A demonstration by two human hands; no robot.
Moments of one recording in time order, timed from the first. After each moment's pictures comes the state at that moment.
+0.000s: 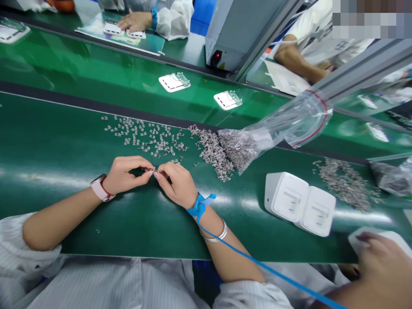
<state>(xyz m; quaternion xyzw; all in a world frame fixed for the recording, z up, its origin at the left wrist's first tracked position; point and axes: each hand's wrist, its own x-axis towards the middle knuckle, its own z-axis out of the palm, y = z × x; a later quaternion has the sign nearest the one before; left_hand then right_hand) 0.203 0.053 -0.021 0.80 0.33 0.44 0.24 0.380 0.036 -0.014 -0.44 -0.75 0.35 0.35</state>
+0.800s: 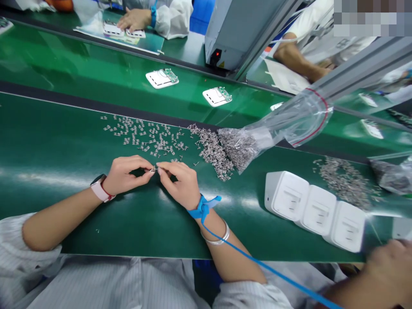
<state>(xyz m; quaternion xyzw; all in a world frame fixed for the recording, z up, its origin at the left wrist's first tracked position) 0.204 0.053 -0.021 0.81 0.33 0.44 0.20 0.378 0.032 -0.006 -0.49 -0.71 0.31 0.40</state>
